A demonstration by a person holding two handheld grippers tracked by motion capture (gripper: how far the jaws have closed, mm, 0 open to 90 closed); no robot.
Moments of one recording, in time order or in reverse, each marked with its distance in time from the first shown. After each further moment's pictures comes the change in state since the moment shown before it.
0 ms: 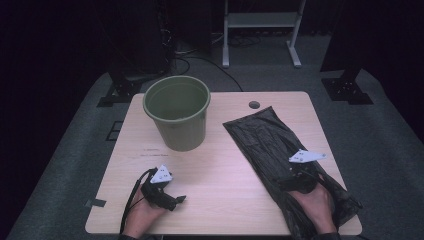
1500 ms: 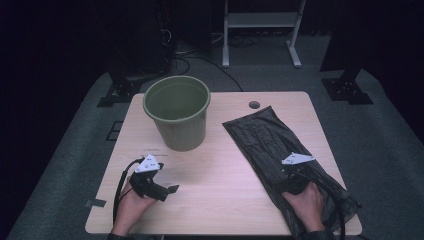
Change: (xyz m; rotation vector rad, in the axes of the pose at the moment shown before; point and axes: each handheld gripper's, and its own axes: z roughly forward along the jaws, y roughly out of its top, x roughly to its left) left arm 0.018 0.023 -0.042 -0.087 0.000 -0.060; right arm -0.007 -0.019 0.037 0.070 -0.028 0.012
